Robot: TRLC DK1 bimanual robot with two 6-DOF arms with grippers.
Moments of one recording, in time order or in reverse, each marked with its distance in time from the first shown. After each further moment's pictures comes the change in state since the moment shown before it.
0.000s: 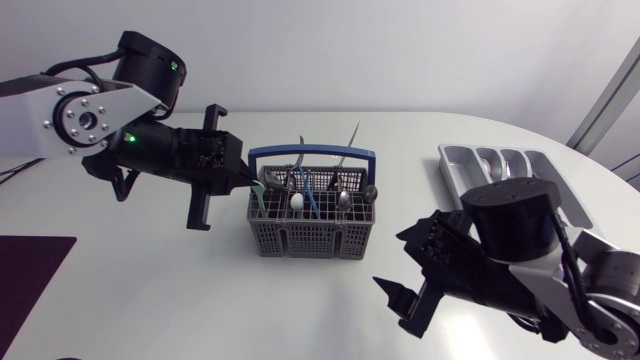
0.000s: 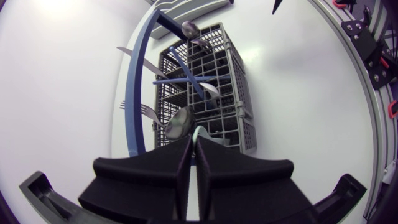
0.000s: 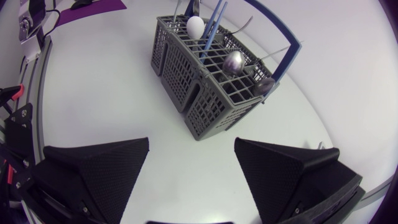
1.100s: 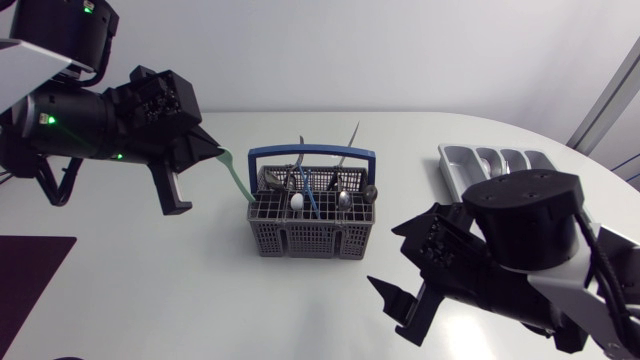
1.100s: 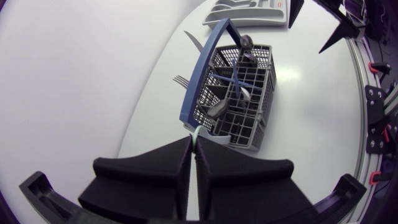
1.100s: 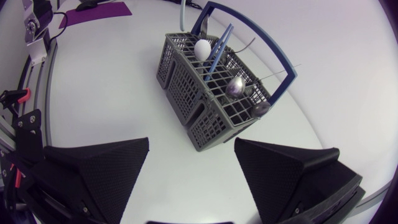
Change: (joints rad) left arm -0.032 -0.240 0.007 -0.072 -0.212 -0.433; right arm 0.121 -0.067 0.065 -0.094 0.091 0.031
